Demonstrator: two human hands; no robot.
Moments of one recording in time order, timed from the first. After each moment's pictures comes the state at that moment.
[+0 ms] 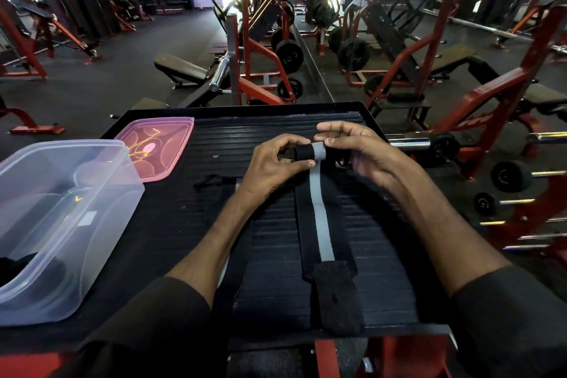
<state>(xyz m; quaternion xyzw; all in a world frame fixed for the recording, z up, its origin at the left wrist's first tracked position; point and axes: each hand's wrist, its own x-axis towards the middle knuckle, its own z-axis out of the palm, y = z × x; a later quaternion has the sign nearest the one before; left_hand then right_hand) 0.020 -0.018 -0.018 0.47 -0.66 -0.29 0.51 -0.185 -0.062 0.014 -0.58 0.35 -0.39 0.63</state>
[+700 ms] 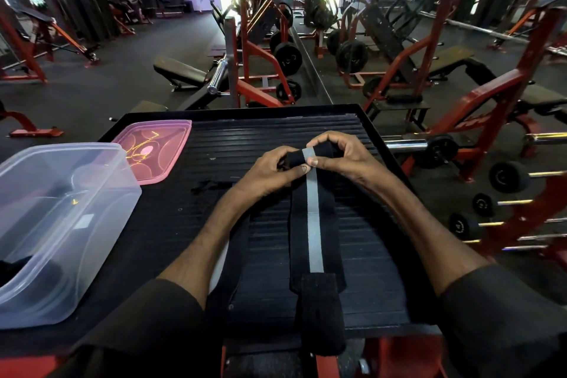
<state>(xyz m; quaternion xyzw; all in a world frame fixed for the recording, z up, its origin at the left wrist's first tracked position) 0.031 -0.030 -0.028 0.52 -0.68 -0.36 0.38 -0.181 -0.061 -0.005 -0.75 0.31 -0.40 0.41</state>
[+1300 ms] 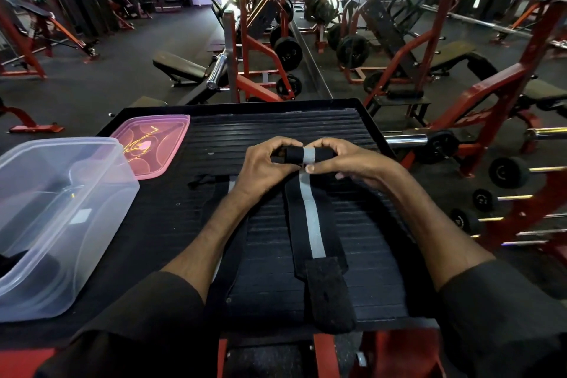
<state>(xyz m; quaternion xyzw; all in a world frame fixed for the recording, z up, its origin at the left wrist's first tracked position) 0.024 -0.018 -0.029 0.48 -0.69 -0.21 0.49 -0.186 -0.061 0.002 -0.72 0.43 -0.21 0.51</state>
